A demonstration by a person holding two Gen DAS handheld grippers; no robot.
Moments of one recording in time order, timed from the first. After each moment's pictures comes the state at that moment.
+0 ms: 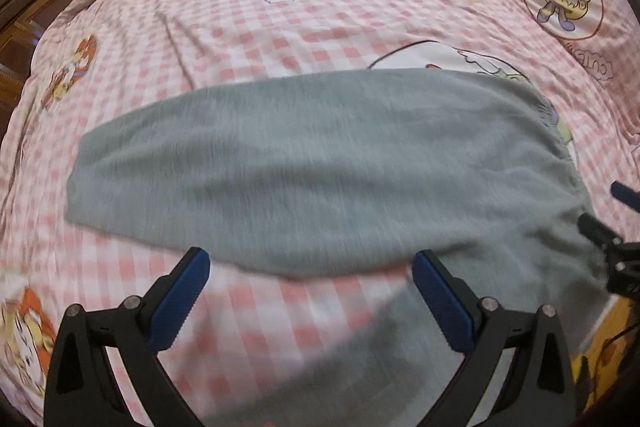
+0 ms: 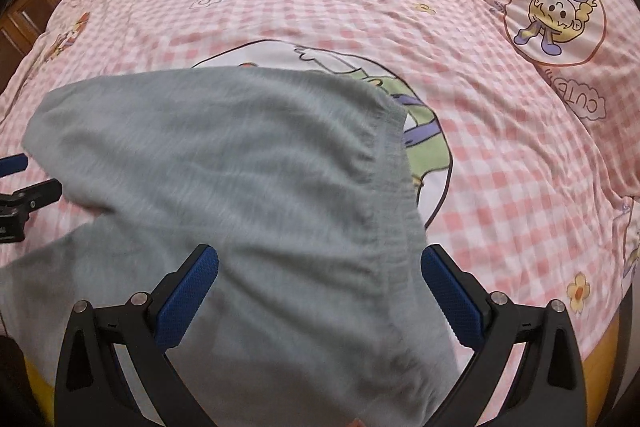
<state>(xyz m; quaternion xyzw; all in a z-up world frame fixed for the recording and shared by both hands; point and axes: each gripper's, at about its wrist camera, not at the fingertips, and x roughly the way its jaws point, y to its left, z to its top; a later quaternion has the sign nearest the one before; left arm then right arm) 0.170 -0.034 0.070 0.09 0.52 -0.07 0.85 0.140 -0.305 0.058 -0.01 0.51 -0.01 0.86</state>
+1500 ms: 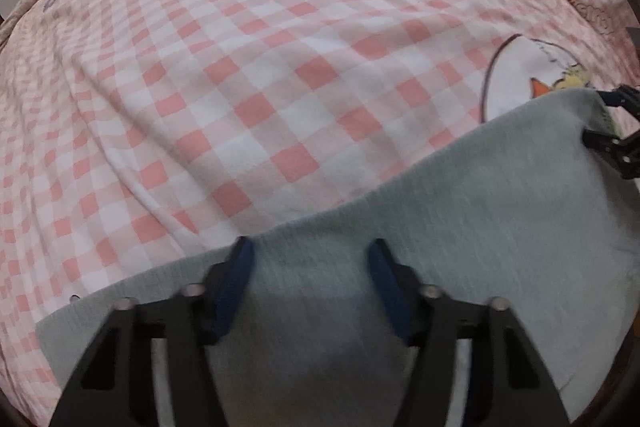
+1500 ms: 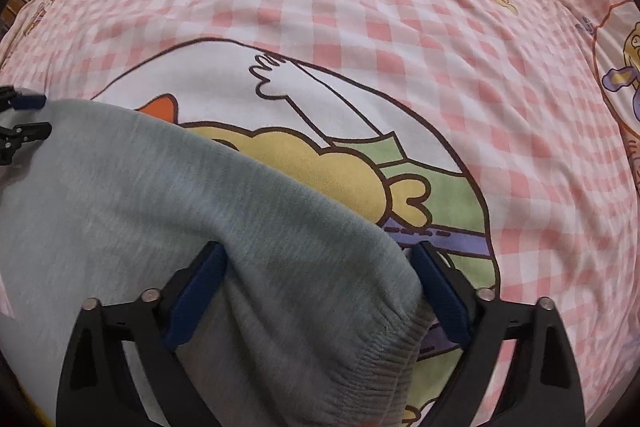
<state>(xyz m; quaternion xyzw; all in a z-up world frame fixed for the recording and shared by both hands) 0.354 0.006 0.001 0.17 0.56 -0.20 0.79 0.307 -0.328 -0.008 -0.05 0.57 0.06 0.82</state>
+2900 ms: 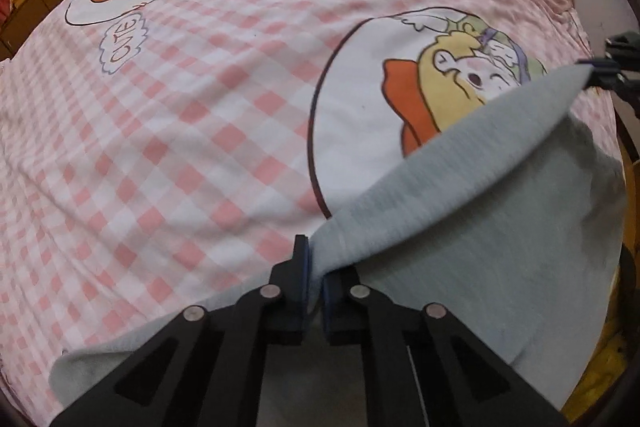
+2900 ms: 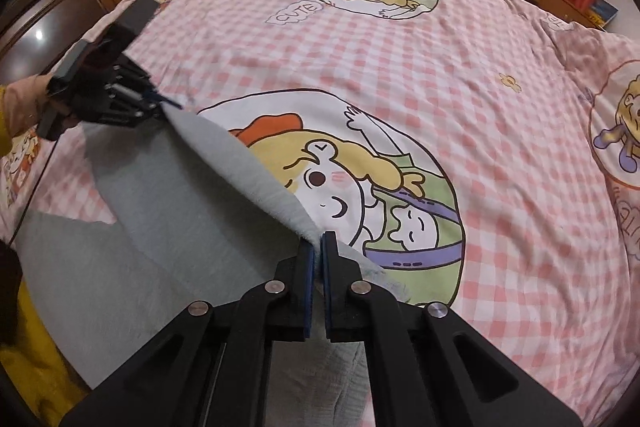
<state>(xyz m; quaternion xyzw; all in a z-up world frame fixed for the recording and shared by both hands) 0.313 -0.061 0.043 0.24 0.51 -0.32 0.76 0.202 -0.331 0.075 -0.08 0.48 0.17 0.86</state>
